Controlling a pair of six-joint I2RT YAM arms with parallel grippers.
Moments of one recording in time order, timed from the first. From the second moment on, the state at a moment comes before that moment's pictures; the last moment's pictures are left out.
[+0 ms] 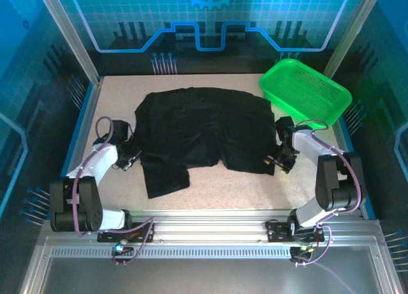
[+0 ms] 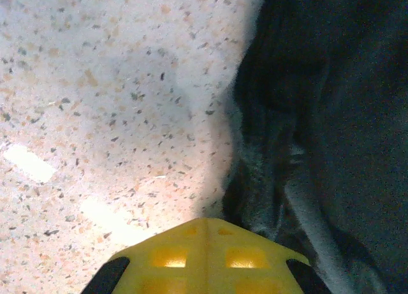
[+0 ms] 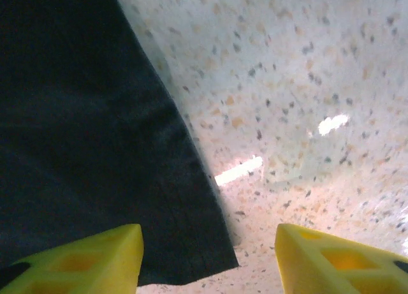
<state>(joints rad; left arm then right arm) 0.09 1.35 0.76 -0.65 0.02 -0.85 0.10 1.55 0.91 -0.89 -0.06 0.73</state>
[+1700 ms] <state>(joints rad) 0.10 1.56 0.84 -0.54 0.09 -0.84 0.18 1.51 1.03 -0.91 0.00 0.67</state>
